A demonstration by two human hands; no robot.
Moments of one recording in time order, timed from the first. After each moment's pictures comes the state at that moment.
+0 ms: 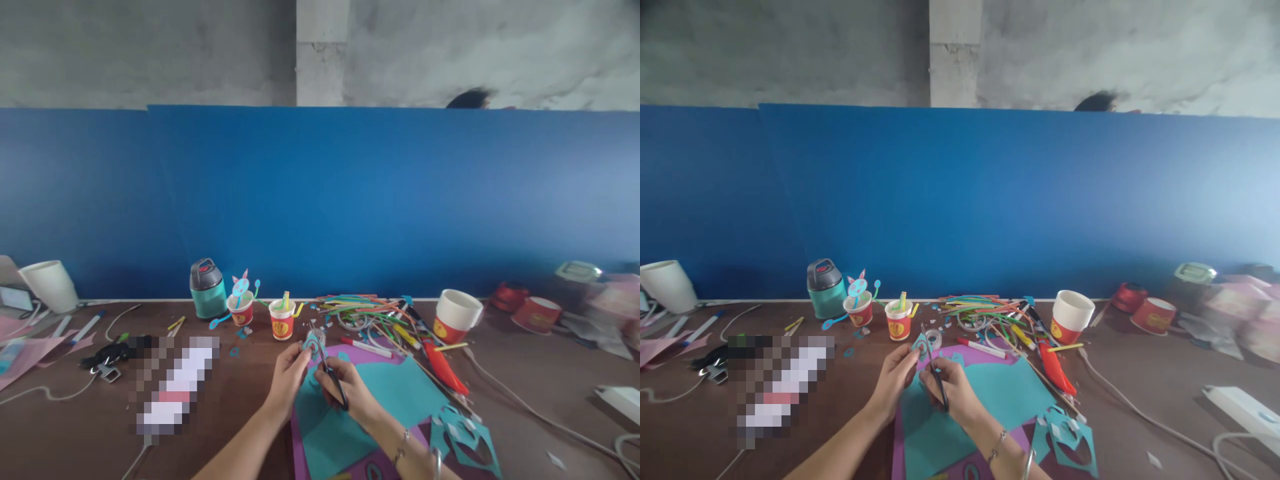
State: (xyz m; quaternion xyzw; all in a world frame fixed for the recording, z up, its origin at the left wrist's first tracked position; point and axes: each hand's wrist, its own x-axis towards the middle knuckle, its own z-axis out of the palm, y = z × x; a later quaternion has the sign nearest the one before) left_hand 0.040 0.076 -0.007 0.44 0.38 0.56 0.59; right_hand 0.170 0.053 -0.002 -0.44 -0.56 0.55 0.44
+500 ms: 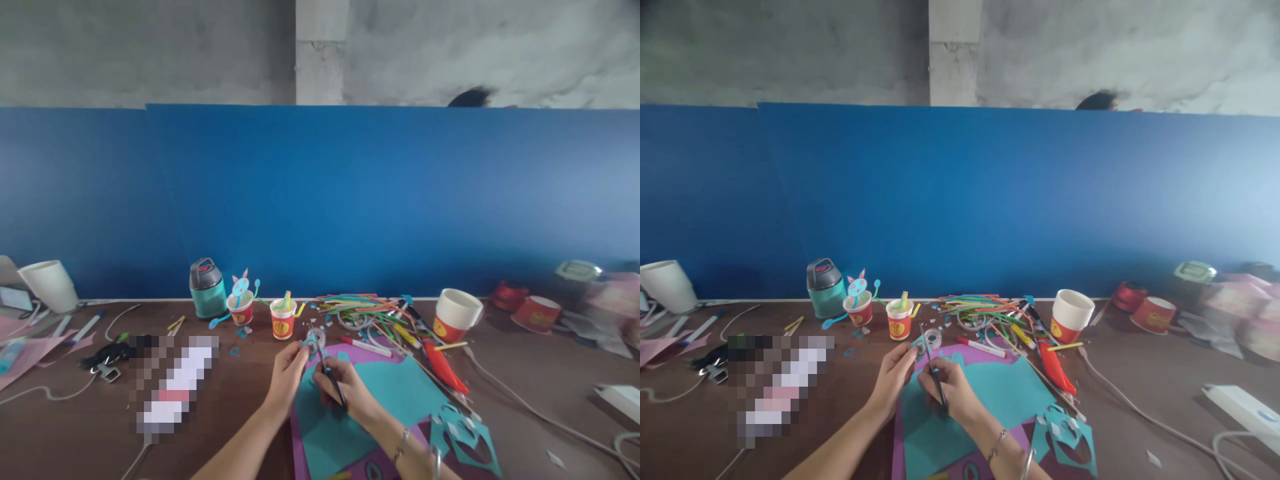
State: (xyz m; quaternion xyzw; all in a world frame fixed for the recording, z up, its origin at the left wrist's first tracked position) left_hand 0.038 0.080 -0.015 0.48 0.38 0.56 0.56; right_hand 0.172 0.054 -0.010 -0.44 -0.57 0.56 0.42
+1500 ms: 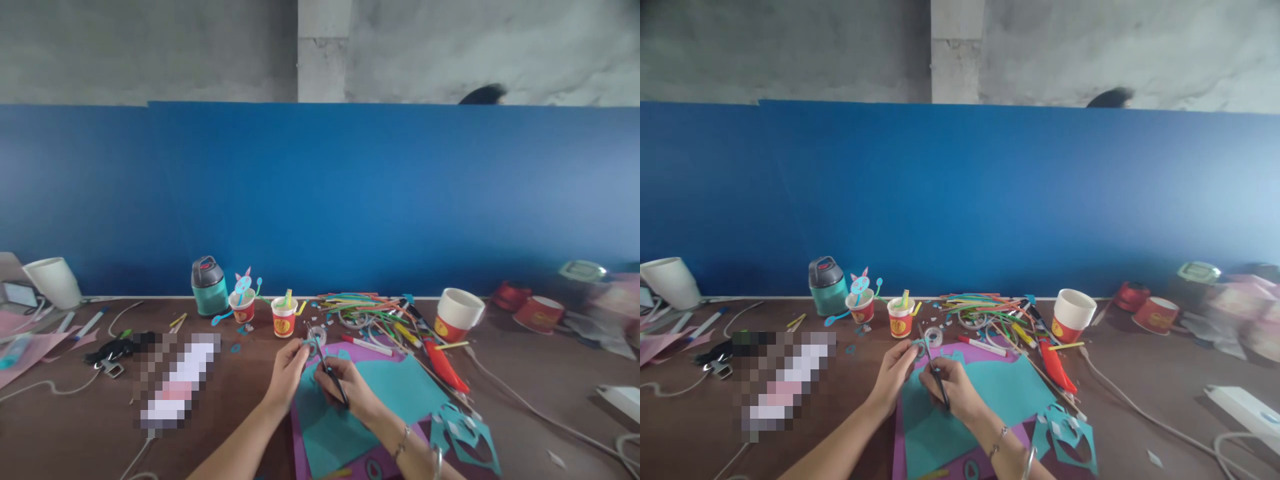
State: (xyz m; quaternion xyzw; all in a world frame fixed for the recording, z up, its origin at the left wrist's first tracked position) left_hand 0.034 0.083 -0.014 0.51 0.39 0.55 0.54; right_hand 0.172 0.053 -0.002 -0.44 -0.58 0.55 0.40
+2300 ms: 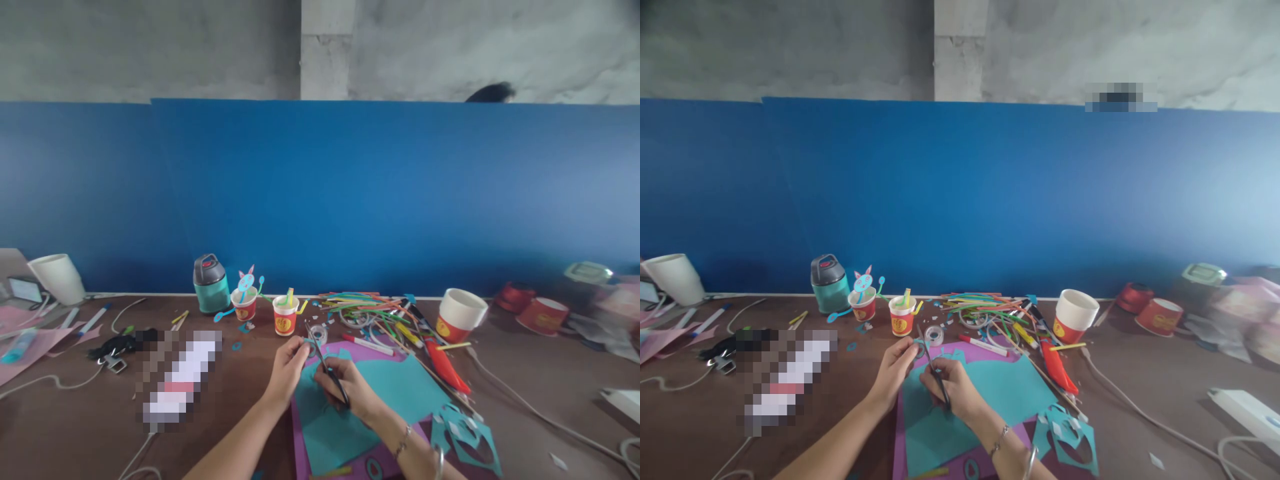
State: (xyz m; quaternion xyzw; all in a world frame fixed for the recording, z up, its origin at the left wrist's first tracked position) left_hand 0.033 0.081 -0.008 0.51 0.40 0.55 0.52; right_hand 0.173 0.054 -0.003 -0.44 -0.58 0.56 0.39
